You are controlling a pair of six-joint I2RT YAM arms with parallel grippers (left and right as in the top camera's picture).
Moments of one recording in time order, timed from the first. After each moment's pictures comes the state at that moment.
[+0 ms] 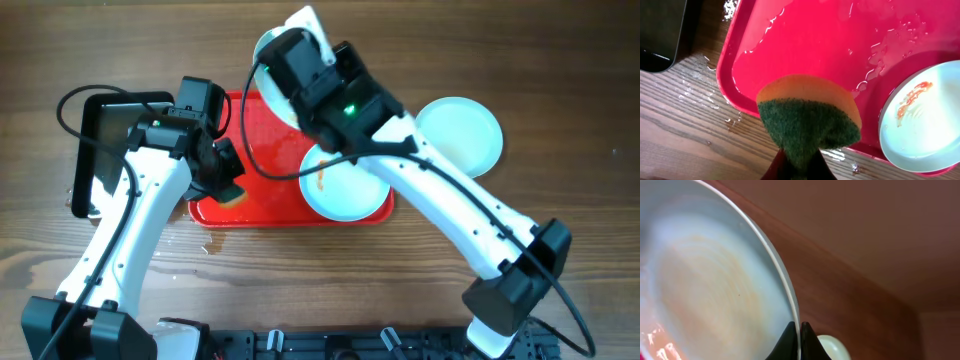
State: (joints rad) left arm -0.20 1.49 1.24 -1.16 -0.01 -0.64; right arm 0.80 1.88 1.91 -0.89 0.76 -0.06
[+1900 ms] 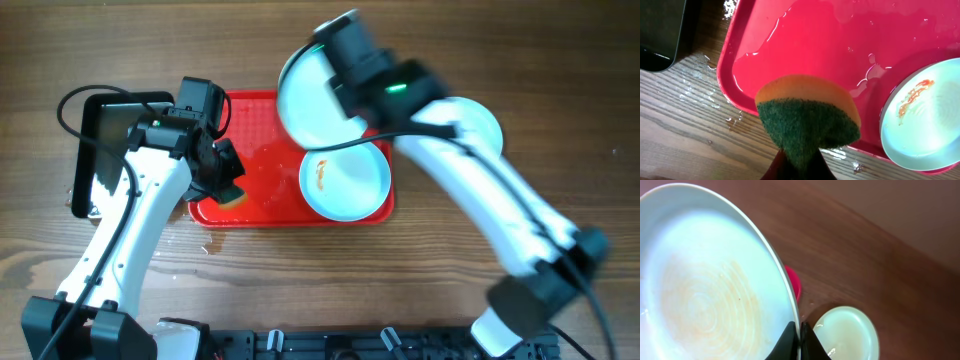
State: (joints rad) left arm -0.20 1.49 1.24 -1.16 -0.01 -0.64; right arm 0.59 1.79 1.84 -1.00 0.43 0.04
